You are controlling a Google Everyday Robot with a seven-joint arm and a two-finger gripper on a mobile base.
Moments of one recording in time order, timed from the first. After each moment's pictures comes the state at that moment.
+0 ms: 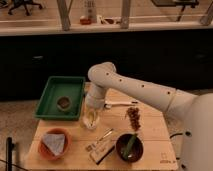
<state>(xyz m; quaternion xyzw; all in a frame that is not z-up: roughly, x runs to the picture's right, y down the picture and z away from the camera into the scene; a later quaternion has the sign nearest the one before) -0.070 0.144 0.722 -0.27 -0.40 -0.52 0.71</state>
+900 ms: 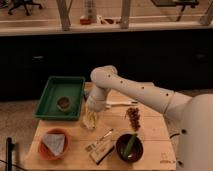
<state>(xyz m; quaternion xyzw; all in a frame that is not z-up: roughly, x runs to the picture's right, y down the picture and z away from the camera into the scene) -0.068 0.158 0.732 -0.28 -0.41 -0.51 0.70</state>
